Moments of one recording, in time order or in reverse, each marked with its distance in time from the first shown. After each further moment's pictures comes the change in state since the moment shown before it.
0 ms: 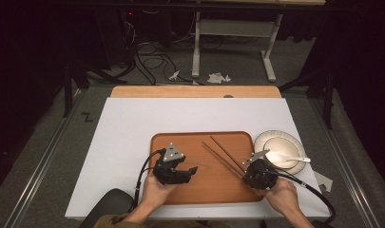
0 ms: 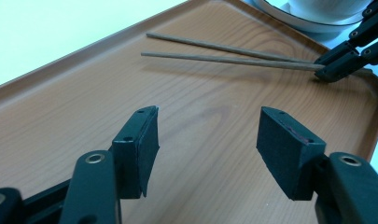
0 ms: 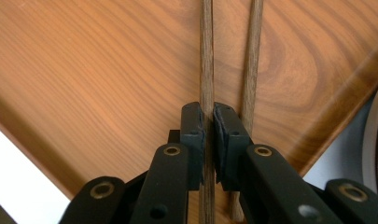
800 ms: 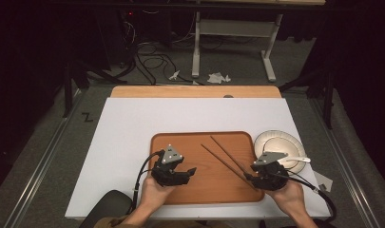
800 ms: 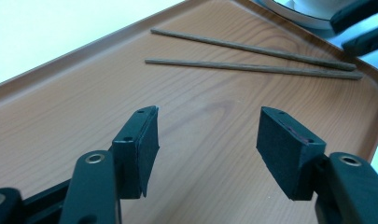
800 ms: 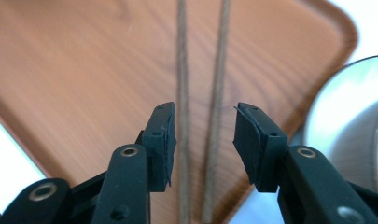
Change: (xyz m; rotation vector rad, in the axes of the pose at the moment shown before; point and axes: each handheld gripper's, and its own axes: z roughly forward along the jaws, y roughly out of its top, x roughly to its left) left arm -0.001 -0.004 -0.005 -0.004 0.018 -0.002; right arm -0.009 -0.017 -0.026 -0.255 -0.036 -0.046
